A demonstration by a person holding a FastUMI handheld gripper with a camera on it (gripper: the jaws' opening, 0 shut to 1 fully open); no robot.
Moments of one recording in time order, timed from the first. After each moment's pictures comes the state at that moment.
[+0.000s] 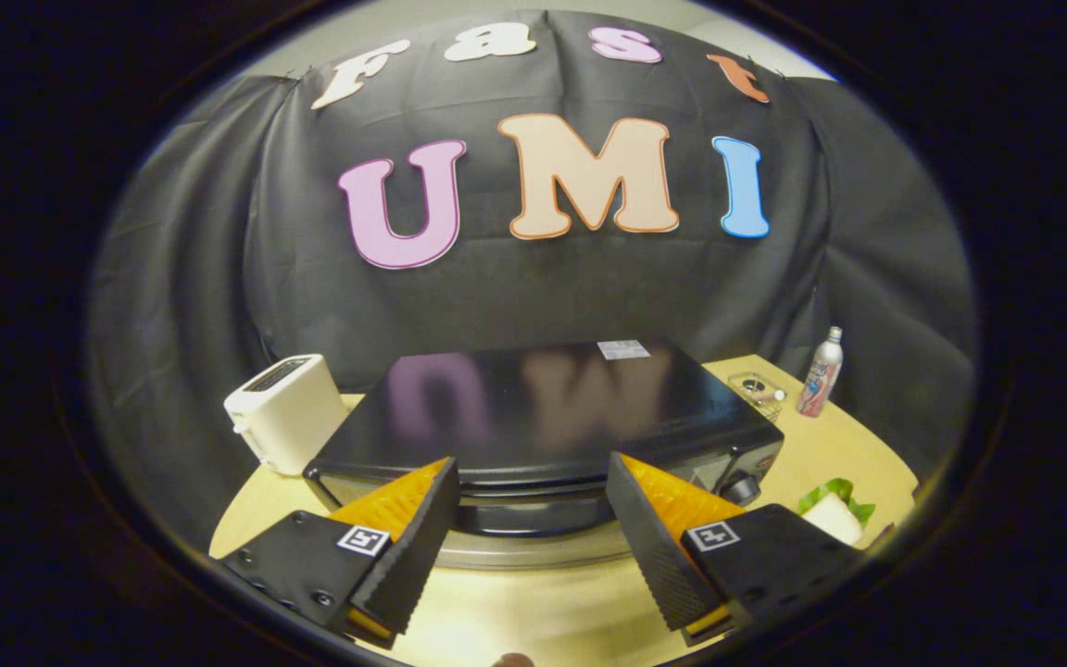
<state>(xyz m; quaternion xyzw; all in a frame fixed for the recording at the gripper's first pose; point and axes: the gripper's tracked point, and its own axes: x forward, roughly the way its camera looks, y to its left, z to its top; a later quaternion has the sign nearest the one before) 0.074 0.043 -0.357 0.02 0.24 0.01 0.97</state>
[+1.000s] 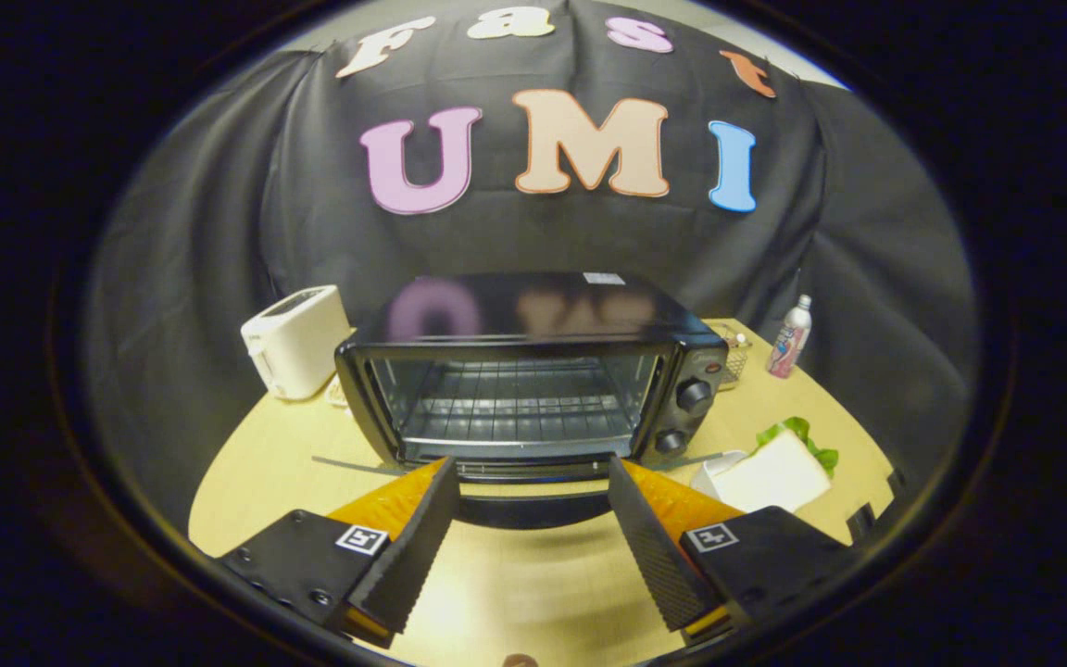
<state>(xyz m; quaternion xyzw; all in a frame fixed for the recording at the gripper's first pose) 0.052 0.032 -0.385 -0.03 0.31 0.00 0.95</state>
